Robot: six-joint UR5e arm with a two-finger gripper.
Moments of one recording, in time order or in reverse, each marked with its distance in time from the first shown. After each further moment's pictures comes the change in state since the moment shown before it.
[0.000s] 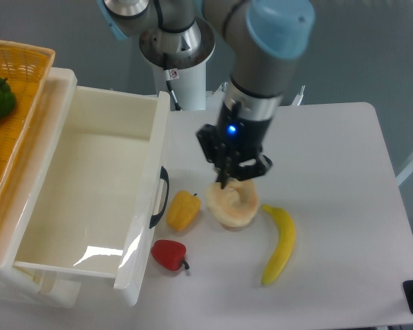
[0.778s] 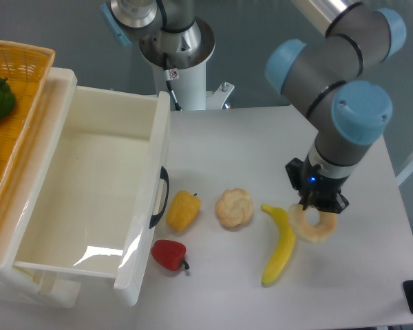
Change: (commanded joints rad) arm 0.169 -0.207 0.051 0.000 0.212 0.364
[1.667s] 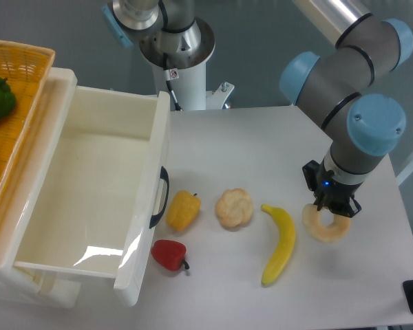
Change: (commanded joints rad) arm 0.072 -0.116 0.009 0.064 0.127 0.262
